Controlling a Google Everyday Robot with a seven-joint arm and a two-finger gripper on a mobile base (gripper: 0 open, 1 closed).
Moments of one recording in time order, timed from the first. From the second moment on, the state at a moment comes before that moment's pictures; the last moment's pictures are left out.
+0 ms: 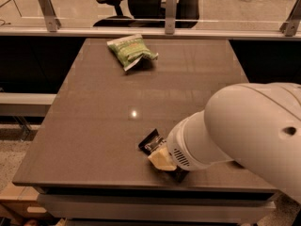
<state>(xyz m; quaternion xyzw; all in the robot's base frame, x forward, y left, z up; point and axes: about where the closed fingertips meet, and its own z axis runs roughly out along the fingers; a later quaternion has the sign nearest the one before) 0.385 -0.040 0.822 -0.38 0.89 0.09 0.25</state>
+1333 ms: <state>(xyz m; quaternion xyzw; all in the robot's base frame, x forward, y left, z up) 0.416 -0.051 0.848 -0.39 0.88 0.07 0.27</state>
